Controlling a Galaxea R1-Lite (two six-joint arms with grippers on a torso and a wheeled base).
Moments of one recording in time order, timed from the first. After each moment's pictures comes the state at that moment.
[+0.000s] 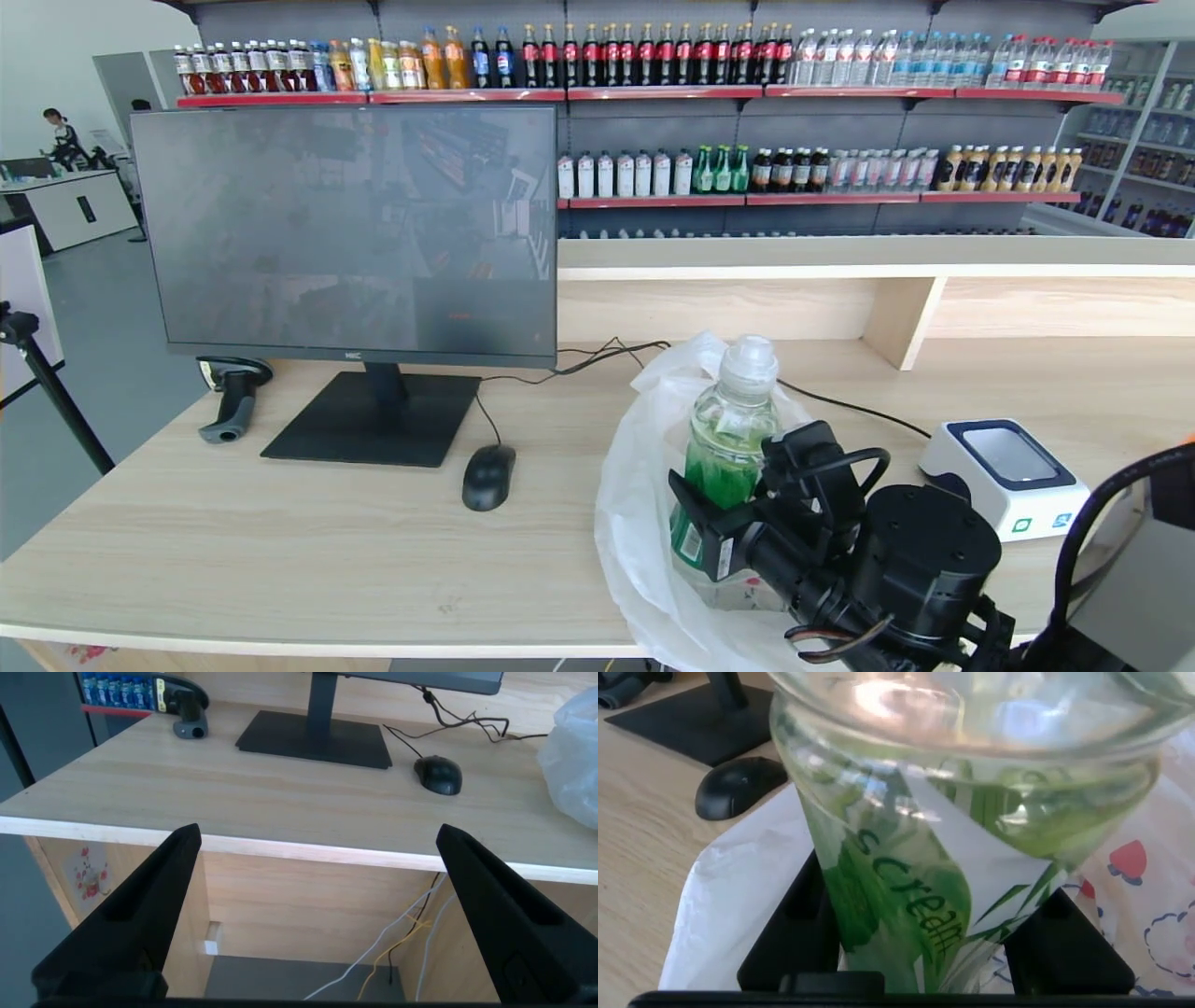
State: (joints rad) left arm 0.00 0.00 0.00 0.00 0.00 -0.02; right arm 0.77 2.01 -0.38 -1.57 -0.32 0.01
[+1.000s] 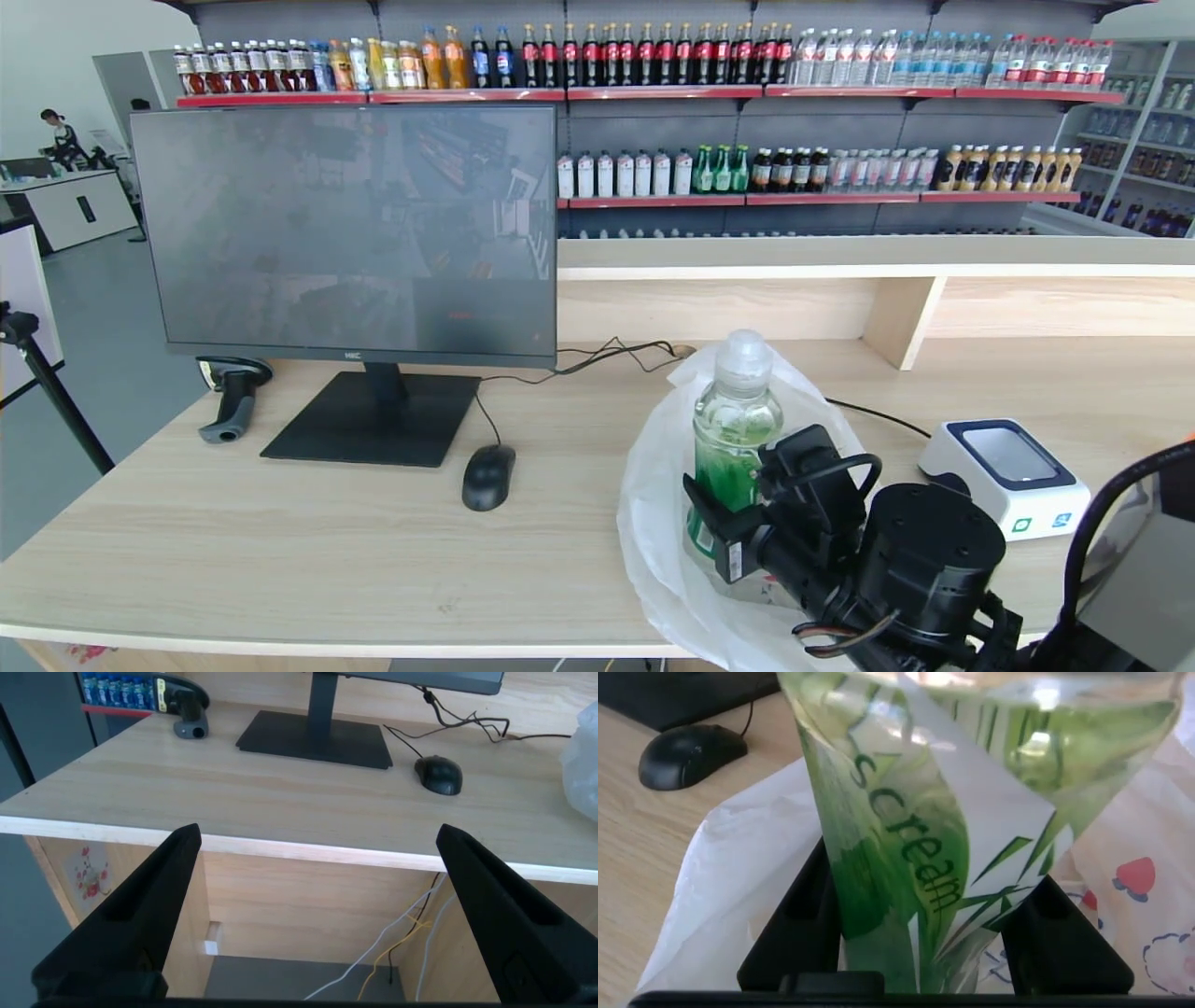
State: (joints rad) left arm 0.00 0.00 0.00 0.00 0.00 -0.02; right arm 0.75 2.00 -0.36 -1.55 -0.36 -0.12
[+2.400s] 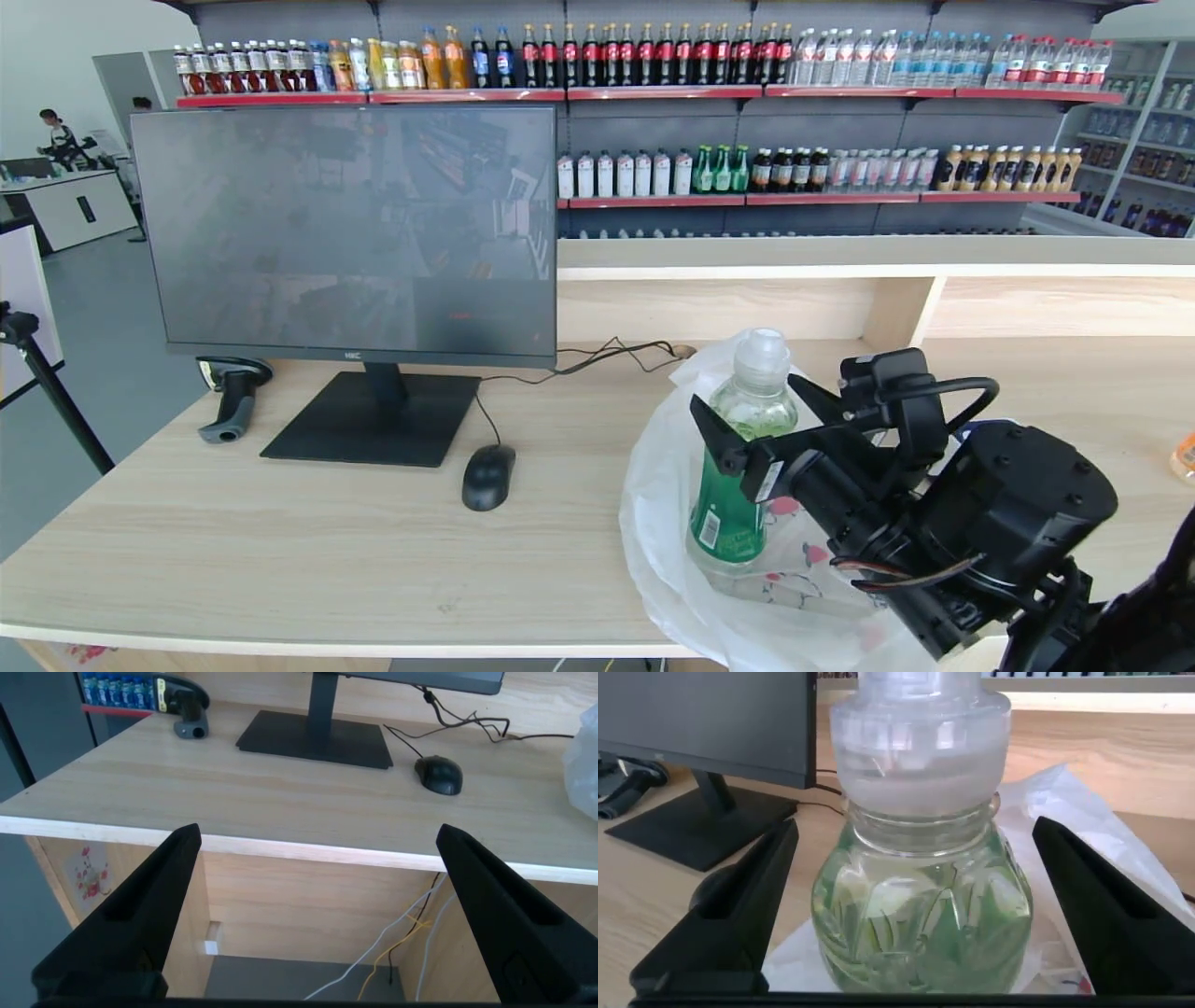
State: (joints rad) left arm 0.00 0.00 0.00 0.00 0.00 -0.02; right arm 0.71 1.87 -0.42 -1.57 -0.37 0.00
